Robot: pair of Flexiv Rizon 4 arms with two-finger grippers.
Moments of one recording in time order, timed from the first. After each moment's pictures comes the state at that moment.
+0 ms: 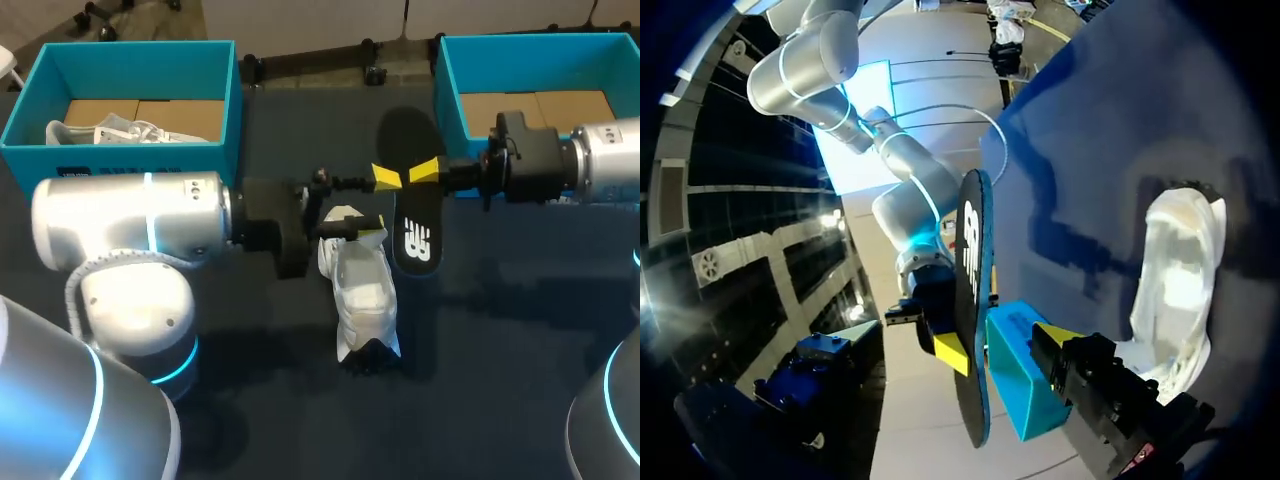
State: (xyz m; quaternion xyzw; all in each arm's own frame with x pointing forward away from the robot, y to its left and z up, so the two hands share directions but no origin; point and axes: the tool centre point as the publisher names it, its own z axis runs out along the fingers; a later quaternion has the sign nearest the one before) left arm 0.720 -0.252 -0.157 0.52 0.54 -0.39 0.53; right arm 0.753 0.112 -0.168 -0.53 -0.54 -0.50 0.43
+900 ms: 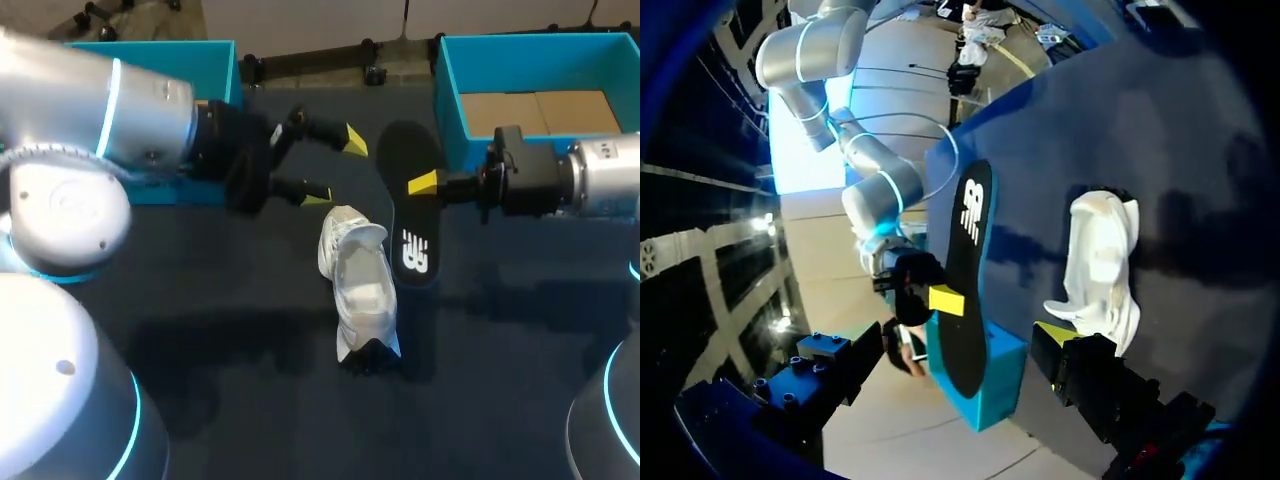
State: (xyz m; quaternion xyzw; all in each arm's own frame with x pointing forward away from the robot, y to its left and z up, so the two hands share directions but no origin) left arm 0.746 -0.203 -0.130 0.59 0.62 -0.32 0.40; right arm 0.748 0.113 -0.186 -0.54 -0.53 -0.49 0.43
